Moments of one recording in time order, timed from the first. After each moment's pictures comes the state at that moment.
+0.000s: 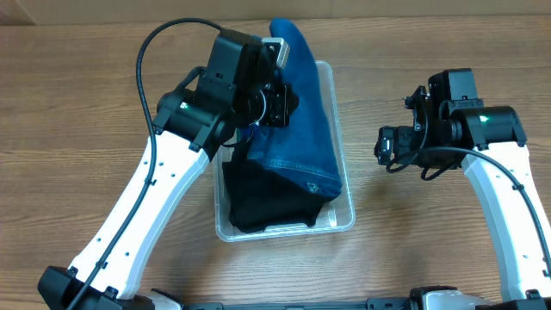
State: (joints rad) left arm -0.47 1.58 1.63 -0.84 0.31 -0.38; right arm 0.07 1.44 1.34 -1.22 -0.15 0.12
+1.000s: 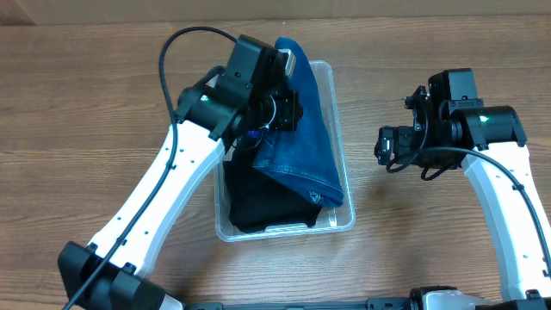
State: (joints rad) left arm -0.50 1.67 1.63 -0.87 0.30 -0.43; right arm 0.07 1.44 1.34 -1.22 -0.15 0.12
